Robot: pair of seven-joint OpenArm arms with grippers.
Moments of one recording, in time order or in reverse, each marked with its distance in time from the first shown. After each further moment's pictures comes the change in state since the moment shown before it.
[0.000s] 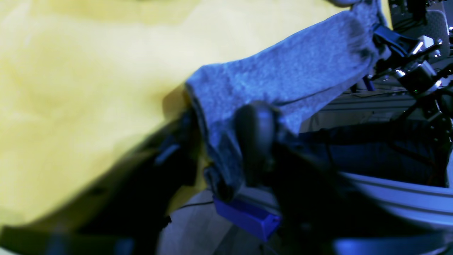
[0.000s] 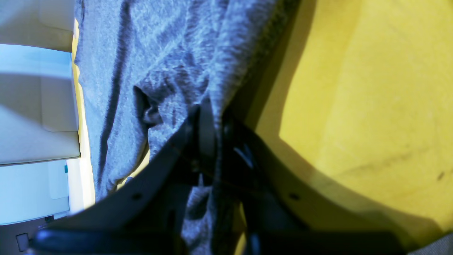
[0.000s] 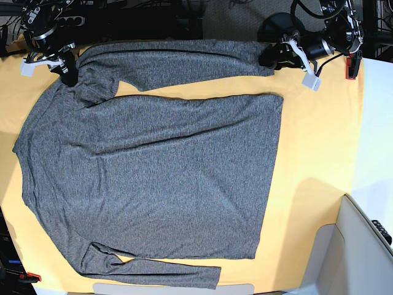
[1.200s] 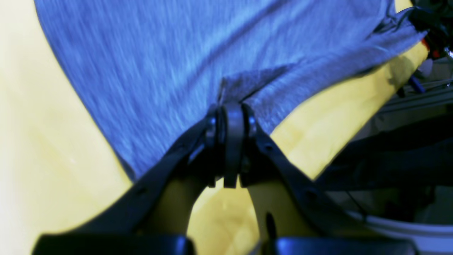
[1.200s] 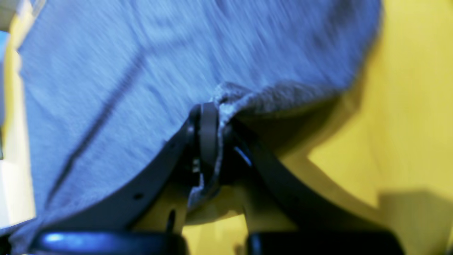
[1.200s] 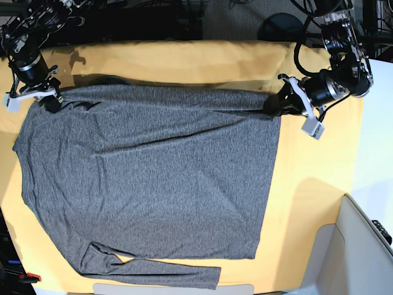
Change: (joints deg) left arm -16.3 0.3 0.2 12.5 4.1 0.6 6.6; right arm 10.9 2.4 -0.8 18.6 -12.8 -3.0 -8.0
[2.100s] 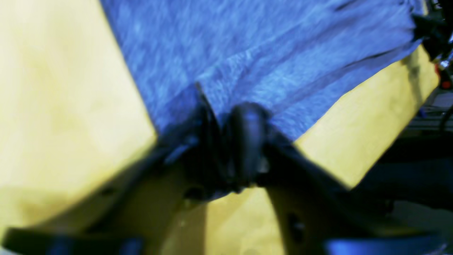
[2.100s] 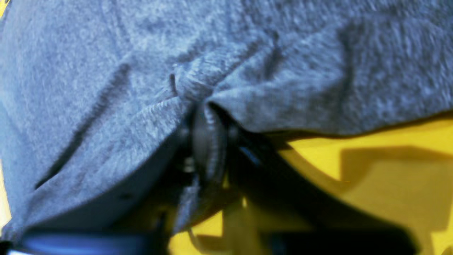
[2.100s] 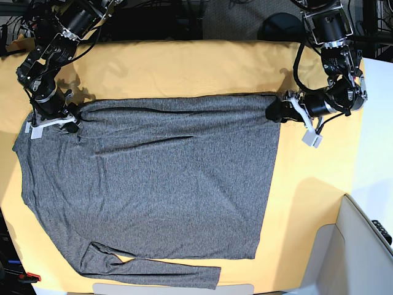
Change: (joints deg) left arm -9.0 -0.3 0.1 -21.2 7.4 0.0 -1.7; right arm 9.5 0.7 -8.2 -18.7 -14.3 0.0 7.1
